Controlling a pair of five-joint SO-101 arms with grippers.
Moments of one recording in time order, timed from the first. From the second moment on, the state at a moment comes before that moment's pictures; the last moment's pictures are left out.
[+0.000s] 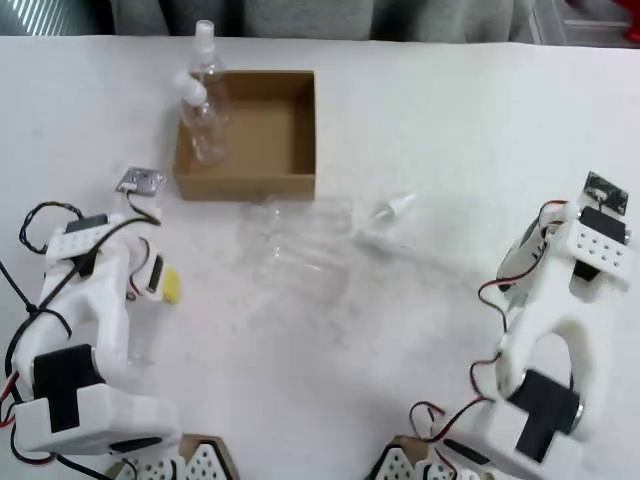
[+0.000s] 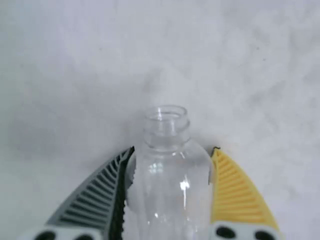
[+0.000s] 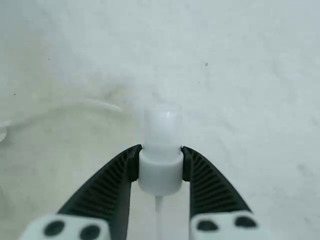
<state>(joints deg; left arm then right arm) -21.5 -0.8 40.2 57.0 -21.4 26.1 -7.9 22.9 76.8 -2.2</state>
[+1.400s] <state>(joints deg) -20.8 -0.8 39.3 57.4 -21.4 -26.4 -40.0 39.1 40.8 -10.9</state>
